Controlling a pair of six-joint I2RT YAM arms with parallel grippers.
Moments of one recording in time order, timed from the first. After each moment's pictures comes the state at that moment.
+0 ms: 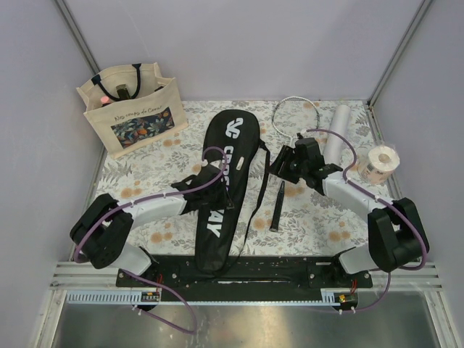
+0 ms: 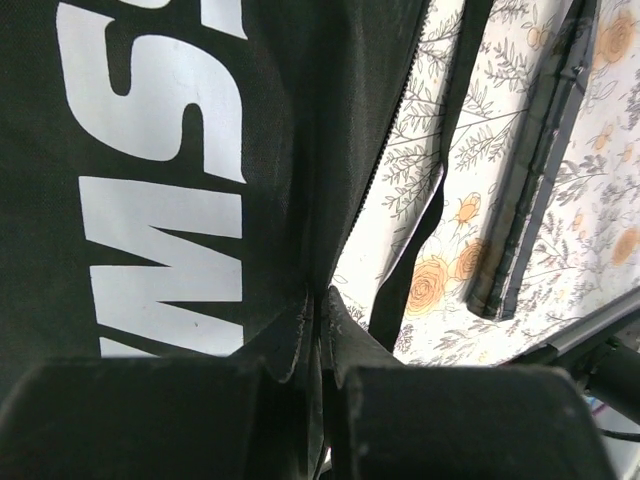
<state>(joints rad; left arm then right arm) -0.76 1.47 0.75 -0.17 0.05 -0.83 0.42 1.42 0.83 -0.09 -0.15 0.77</state>
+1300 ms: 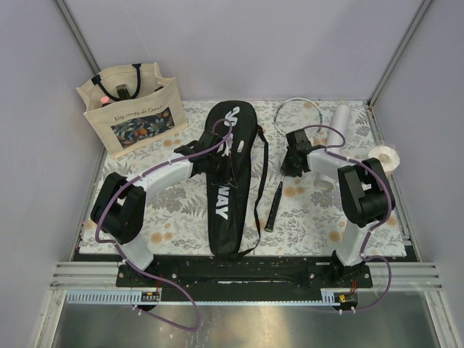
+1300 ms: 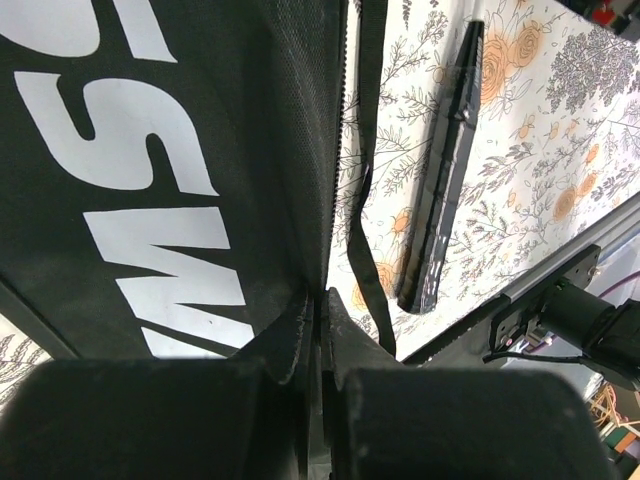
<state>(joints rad) -0.57 1.69 1.19 -0.48 0.36 -0.58 0.33 1.86 1.14 -0.31 0.07 0.67</state>
